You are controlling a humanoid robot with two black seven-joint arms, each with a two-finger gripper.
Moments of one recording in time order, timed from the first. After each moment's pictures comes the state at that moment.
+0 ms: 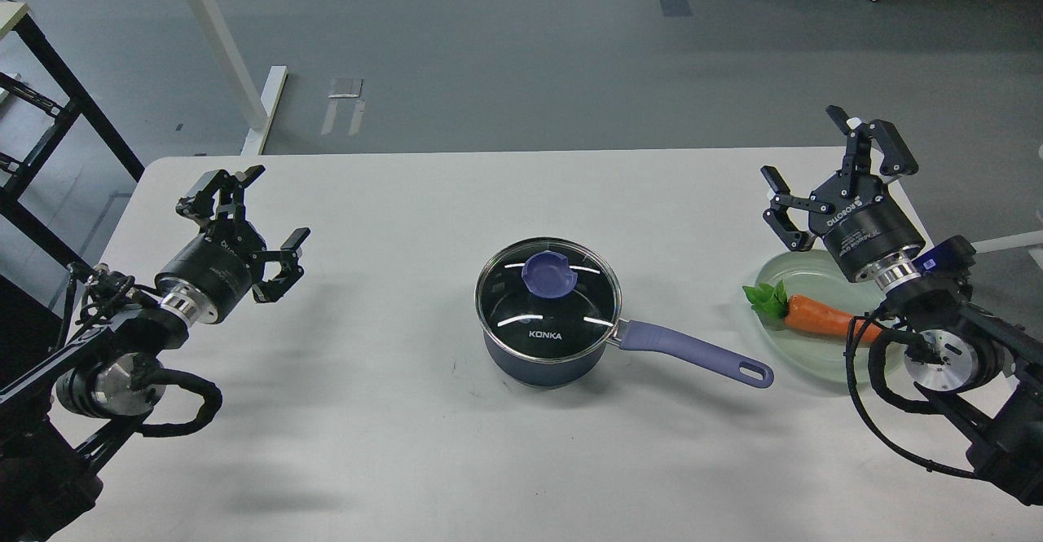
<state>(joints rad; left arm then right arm) -0.32 0.53 -0.89 -1.13 0.22 -0.20 -0.25 0.47 -0.52 0.73 1.03 -0.12 0.33 0.49</state>
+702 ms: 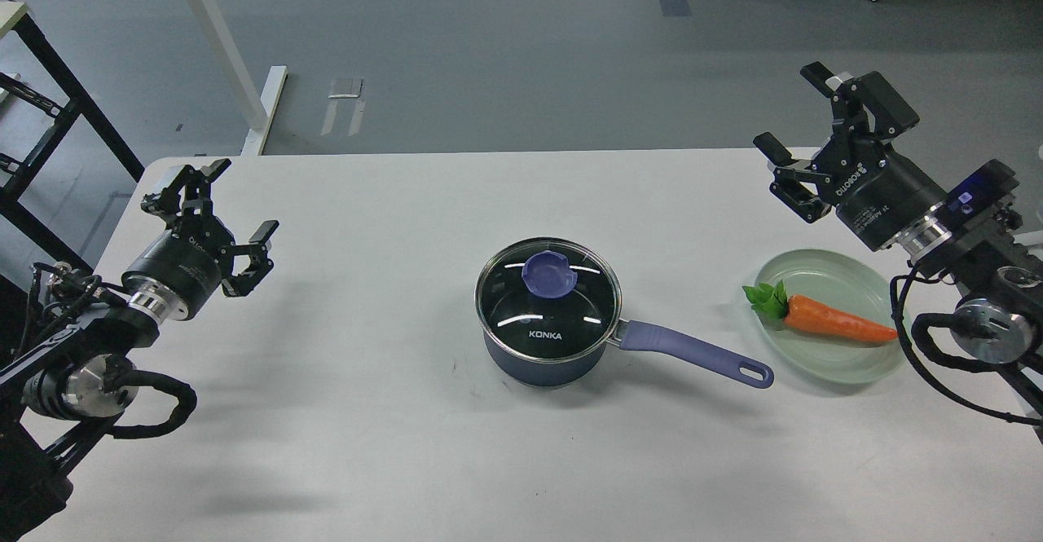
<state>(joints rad) -0.33 0.60 -0.88 -1.10 0.23 -0.23 -0.32 0.56 -0.77 0.73 1.31 -0.72 0.34 0.49</state>
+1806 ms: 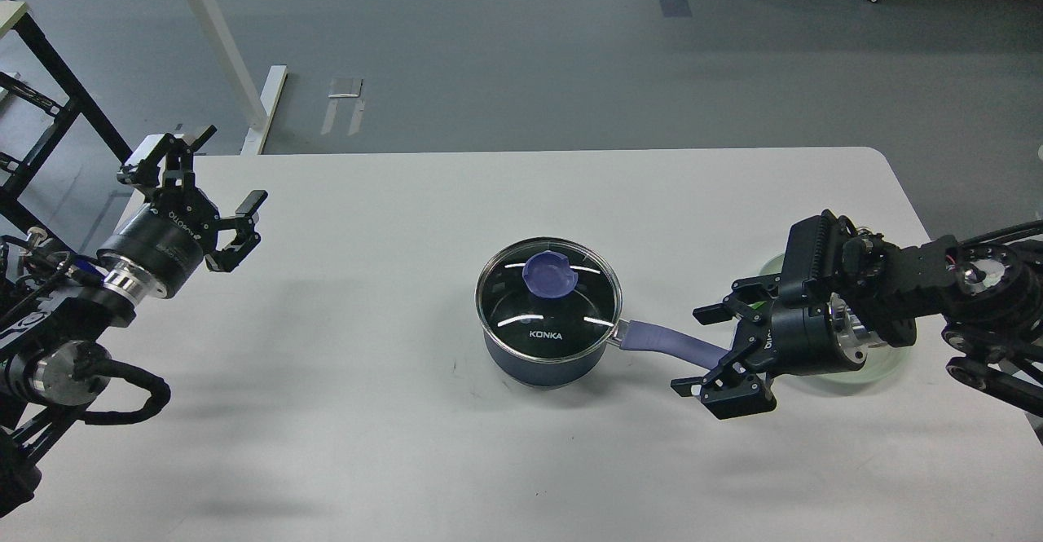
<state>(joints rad) -0.34 0.66 -0.88 -1.16 0.25 -0.28 -0.35 0.92 -0.86 0.17 1.59 -2.11 0.34 0.49</state>
